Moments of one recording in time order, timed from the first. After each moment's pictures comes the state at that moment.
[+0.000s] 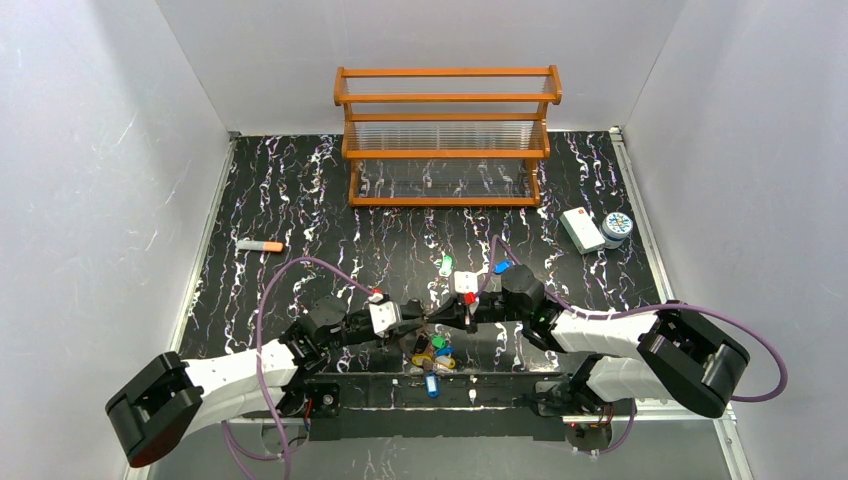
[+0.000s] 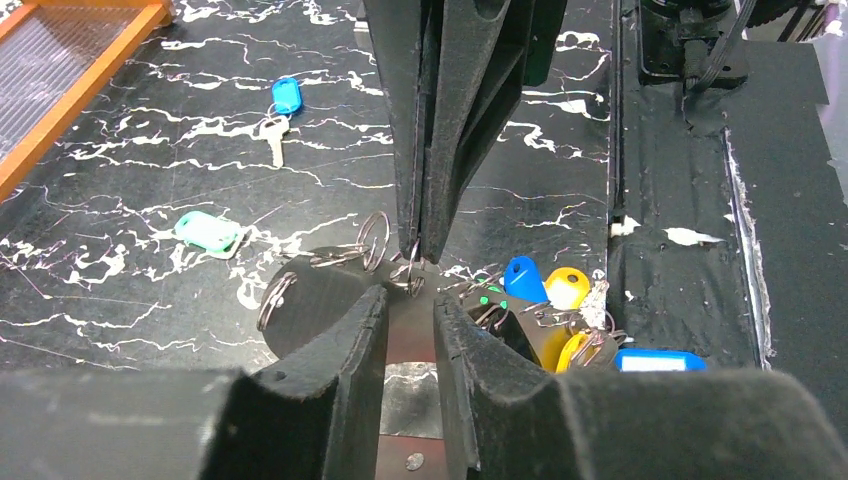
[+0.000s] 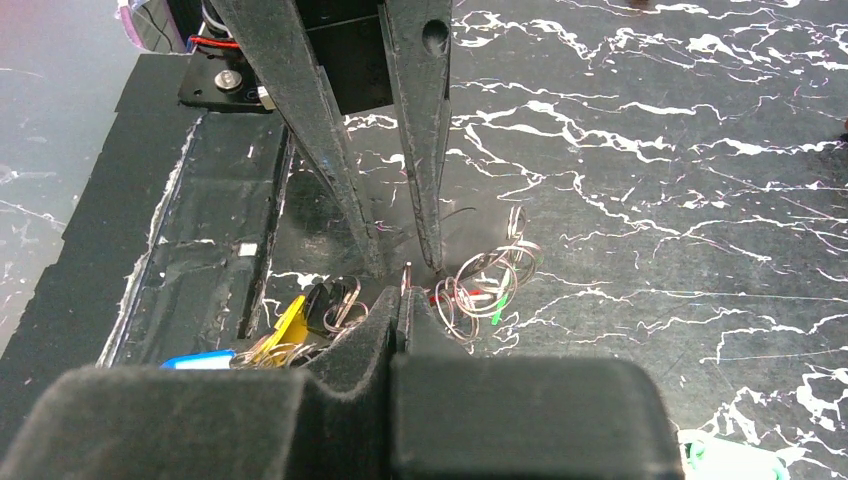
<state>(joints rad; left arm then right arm) -0.89 0.90 0.09 0.66 0.44 0.21 0.91 1.25 0.32 0.73 -0.70 -0.20</state>
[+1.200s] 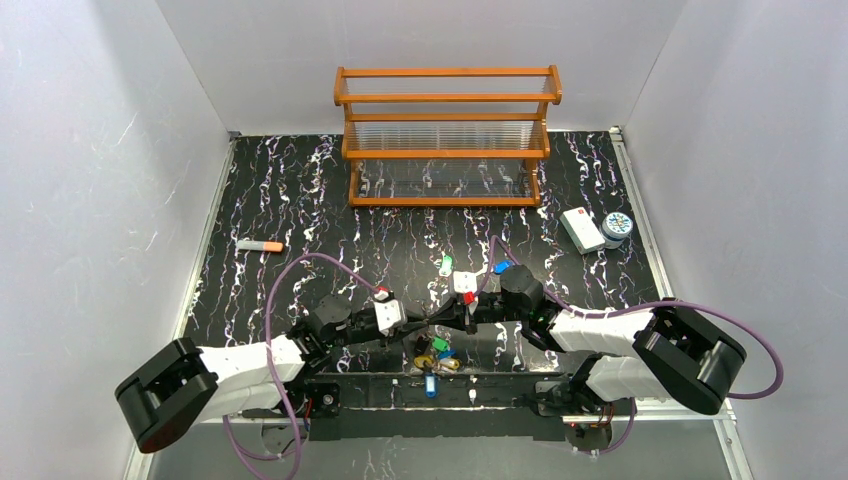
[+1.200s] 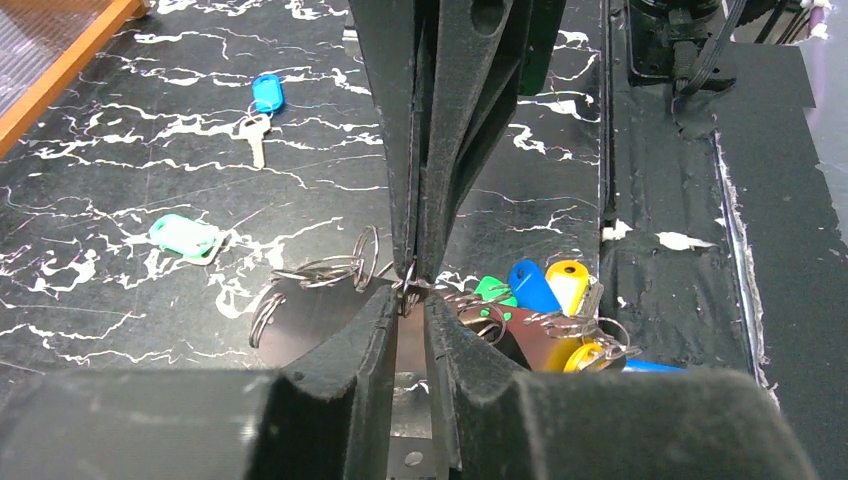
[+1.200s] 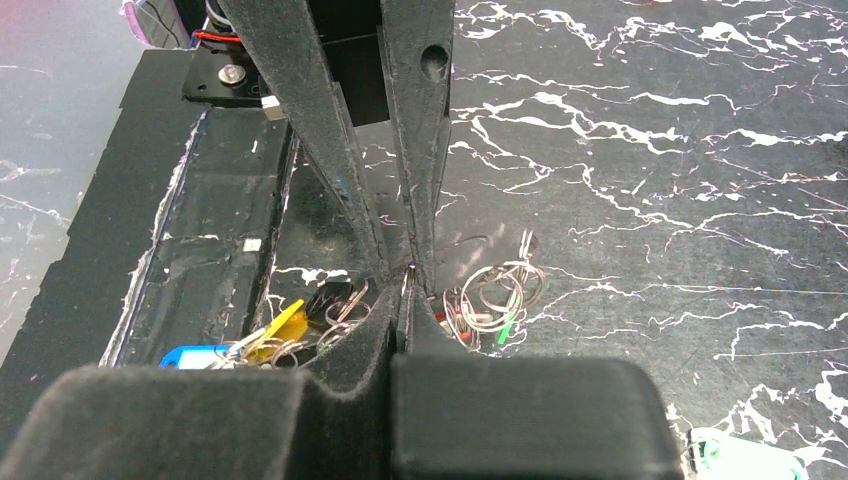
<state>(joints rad) -0.89 1.01 0.10 0.74 0.45 0.19 0.91 1.27 0.32 0.75 -0.71 -0.18</state>
